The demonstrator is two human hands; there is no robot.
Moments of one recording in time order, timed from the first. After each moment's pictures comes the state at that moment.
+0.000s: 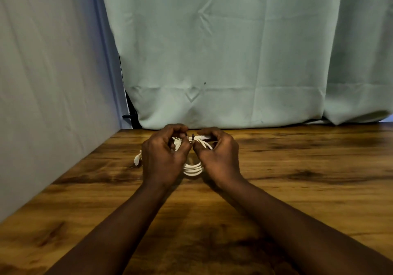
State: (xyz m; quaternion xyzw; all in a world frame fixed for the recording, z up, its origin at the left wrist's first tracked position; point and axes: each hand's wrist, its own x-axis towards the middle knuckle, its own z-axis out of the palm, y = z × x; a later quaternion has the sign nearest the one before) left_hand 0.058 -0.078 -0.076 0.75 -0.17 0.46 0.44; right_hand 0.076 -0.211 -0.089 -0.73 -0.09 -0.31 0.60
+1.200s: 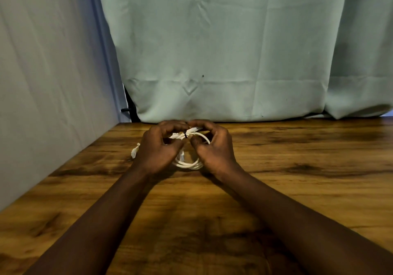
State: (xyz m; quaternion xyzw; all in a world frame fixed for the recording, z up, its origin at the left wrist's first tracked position) left_hand 0.067 -0.062 -0.071 0.81 -0.20 0.29 0.47; right_hand 0.068 -0.214 -0.085 -0.71 -0.16 -0.25 0.64
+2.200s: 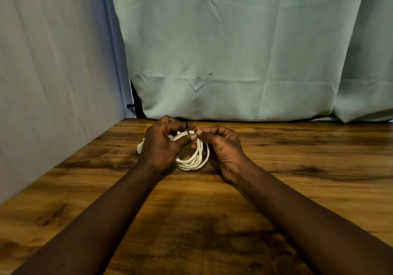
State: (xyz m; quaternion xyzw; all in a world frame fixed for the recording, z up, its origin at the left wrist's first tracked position) left_hand 0.072 -0.058 -0.077 0.78 -0.20 0.32 0.49; right_hand 0.074 -0.218 -0.081 -0.56 -0.07 -0.05 0.83
